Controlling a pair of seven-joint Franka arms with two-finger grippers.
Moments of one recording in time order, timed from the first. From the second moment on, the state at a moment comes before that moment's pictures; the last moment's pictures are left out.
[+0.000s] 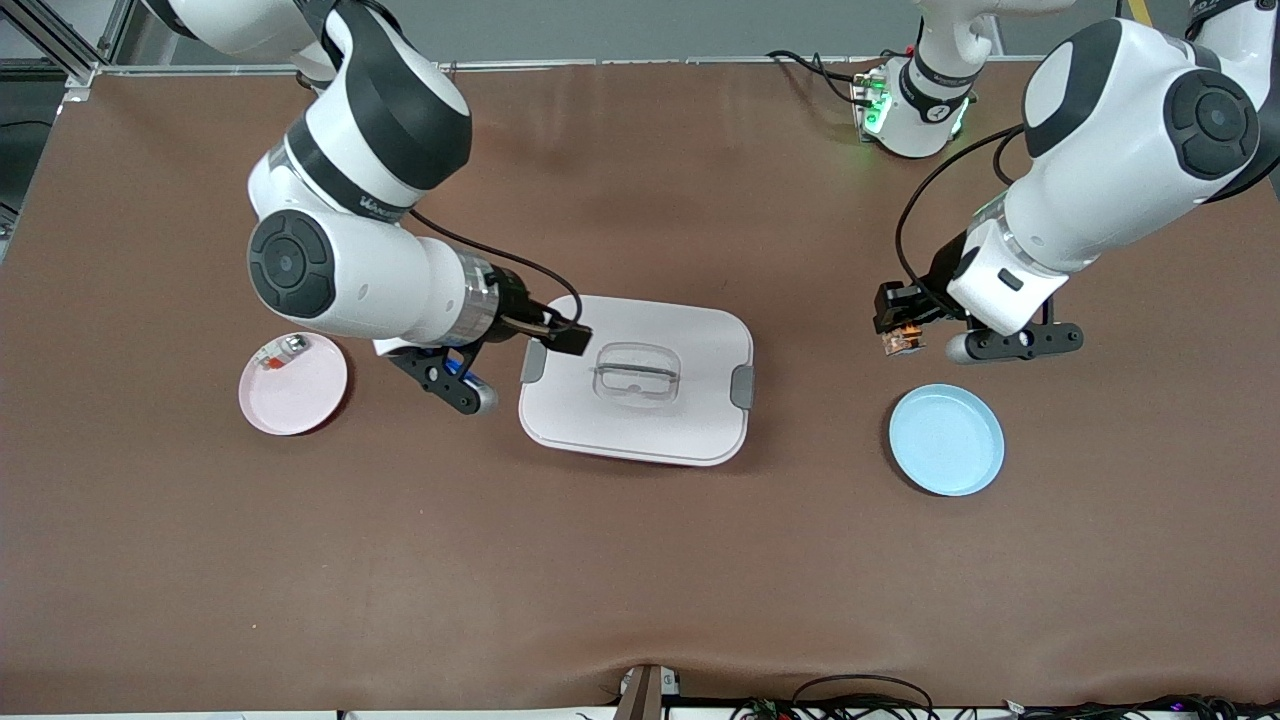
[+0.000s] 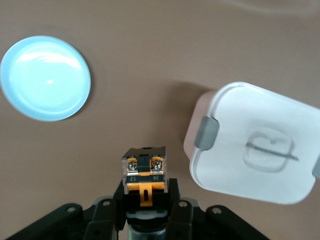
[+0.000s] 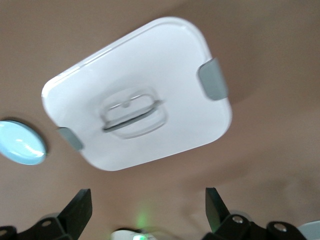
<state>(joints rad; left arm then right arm) -0.08 0.13 -0.24 -1.66 -0.18 1.83 -0.49 0.43 0.59 0.06 -1.00 0.38 1.47 1.00</state>
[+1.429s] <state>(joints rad) -0.07 0.13 -0.24 -1.64 0.02 1.79 -1.48 0.12 0.49 0.06 -1.00 0.02 0.99 0.09</state>
